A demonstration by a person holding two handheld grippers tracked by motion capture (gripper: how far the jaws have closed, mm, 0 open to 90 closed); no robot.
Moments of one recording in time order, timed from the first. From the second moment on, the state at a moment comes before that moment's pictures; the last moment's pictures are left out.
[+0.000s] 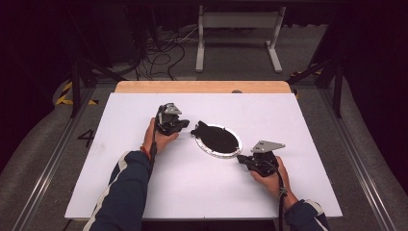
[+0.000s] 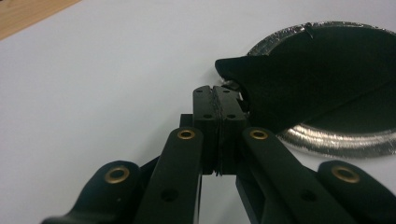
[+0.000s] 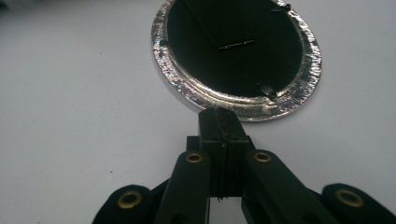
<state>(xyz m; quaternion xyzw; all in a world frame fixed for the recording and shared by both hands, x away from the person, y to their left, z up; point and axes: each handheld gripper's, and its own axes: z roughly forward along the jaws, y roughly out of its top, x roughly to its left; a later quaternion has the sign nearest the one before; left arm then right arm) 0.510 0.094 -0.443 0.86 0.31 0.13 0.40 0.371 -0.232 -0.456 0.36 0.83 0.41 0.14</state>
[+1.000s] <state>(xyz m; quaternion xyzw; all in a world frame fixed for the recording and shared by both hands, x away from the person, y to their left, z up) 0.509 0.074 -0.453 0.90 0.26 0.08 0.34 0.375 -0.232 -0.460 0.37 0.83 0.38 0.15</state>
